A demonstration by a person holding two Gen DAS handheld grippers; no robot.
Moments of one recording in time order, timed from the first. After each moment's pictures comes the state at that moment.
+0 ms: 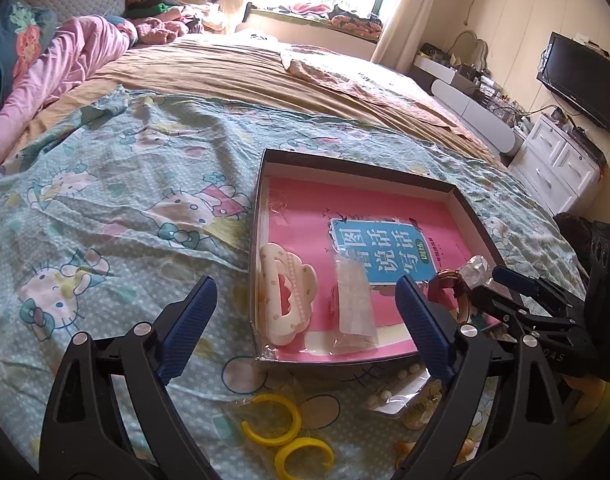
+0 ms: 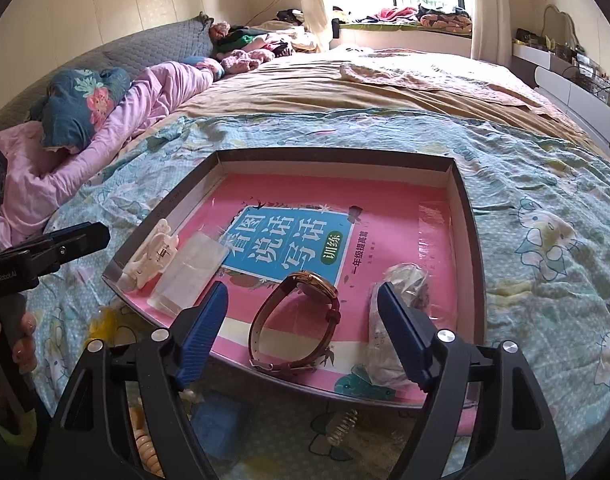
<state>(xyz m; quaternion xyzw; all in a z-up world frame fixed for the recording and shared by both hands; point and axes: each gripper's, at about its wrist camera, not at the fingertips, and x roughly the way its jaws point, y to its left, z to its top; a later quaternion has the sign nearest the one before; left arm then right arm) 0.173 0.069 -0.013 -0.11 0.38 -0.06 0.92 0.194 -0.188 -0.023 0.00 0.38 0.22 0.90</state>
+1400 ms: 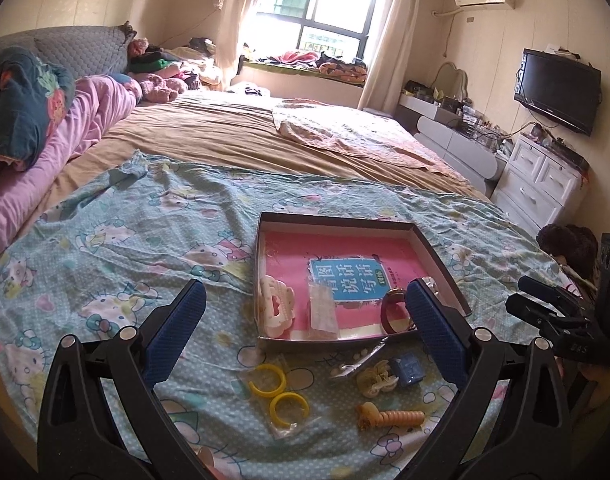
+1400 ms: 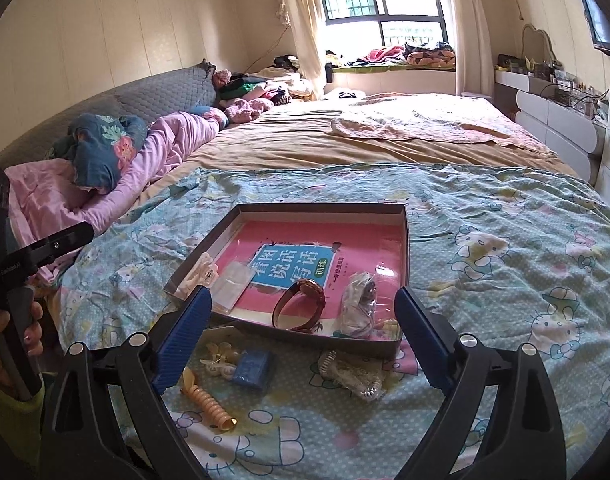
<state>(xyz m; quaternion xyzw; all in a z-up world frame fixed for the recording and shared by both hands) 0.090 0.063 0.063 -0.08 0.29 -0.06 0.95 0.105 -0.235 0.049 0.02 0.31 0.22 0.92</state>
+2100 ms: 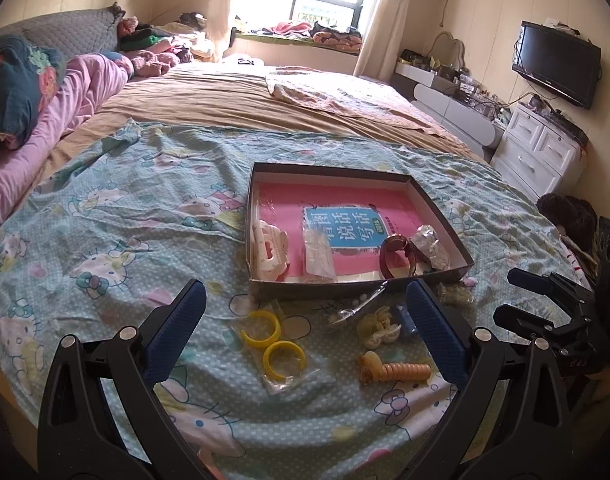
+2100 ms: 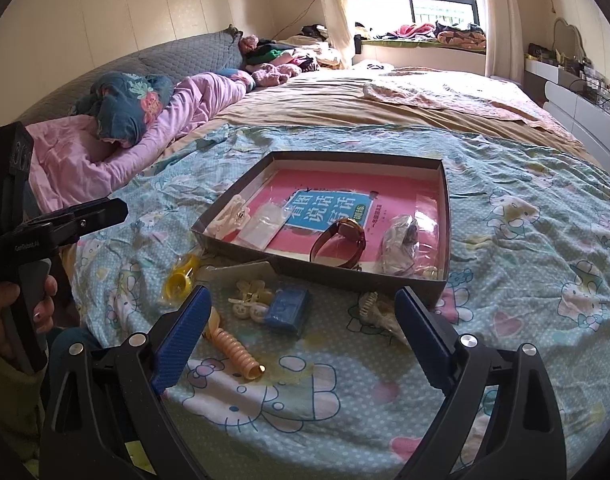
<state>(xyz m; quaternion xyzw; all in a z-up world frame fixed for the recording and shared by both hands) 0.077 0.052 0.028 -0.06 0.35 -0.07 0.93 0.078 -0.211 0.018 -0.01 0.36 0.26 0.90</state>
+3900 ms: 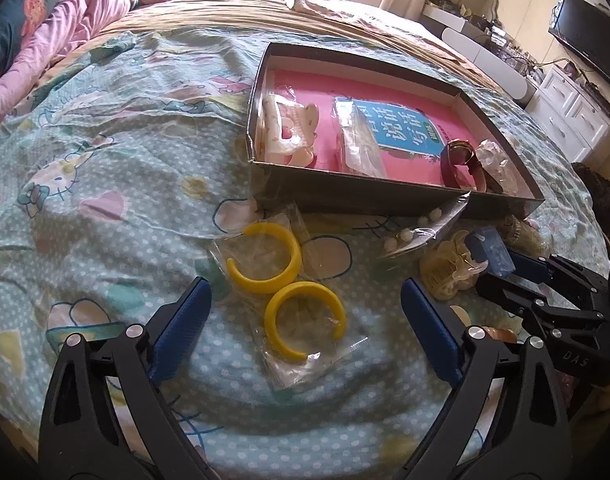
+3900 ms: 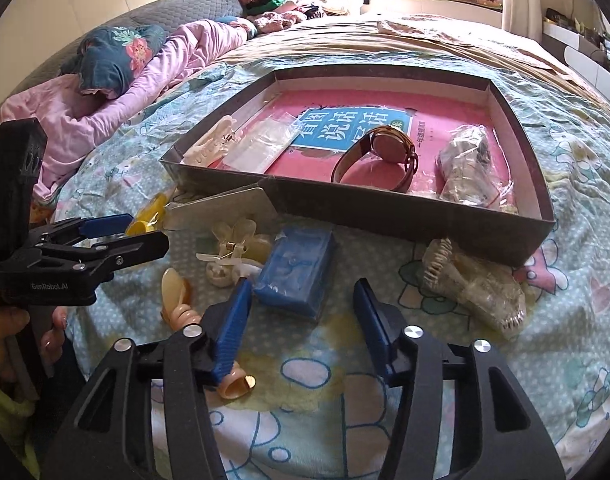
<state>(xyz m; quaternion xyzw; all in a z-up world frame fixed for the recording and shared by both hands) 0.116 0.050 -0.071 -0.07 0.46 -0.05 0.88 0.119 -0.169 -0.065 -0.02 0.44 0.27 0.86</state>
